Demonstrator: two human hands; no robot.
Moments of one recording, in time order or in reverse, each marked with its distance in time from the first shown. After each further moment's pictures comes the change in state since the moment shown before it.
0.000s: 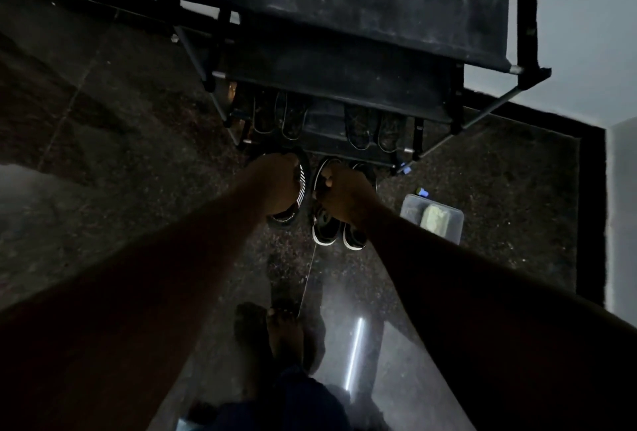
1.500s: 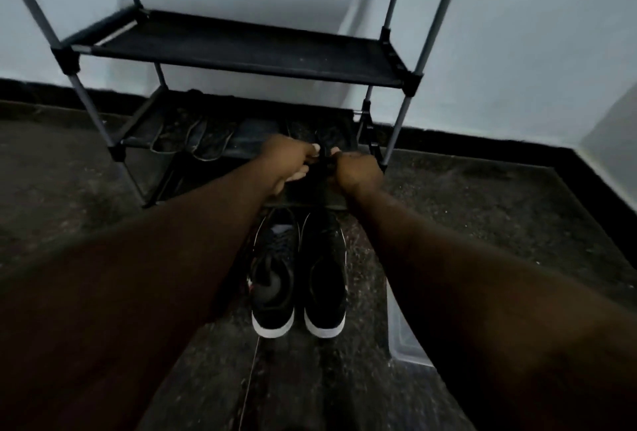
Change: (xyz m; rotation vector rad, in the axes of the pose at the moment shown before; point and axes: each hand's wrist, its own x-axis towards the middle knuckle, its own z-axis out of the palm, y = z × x) left_hand 0.191 0.085 0.201 -1.117 0.215 0.034; right_hand 0.160 0.230 0.079 0.789 0.616 0.106
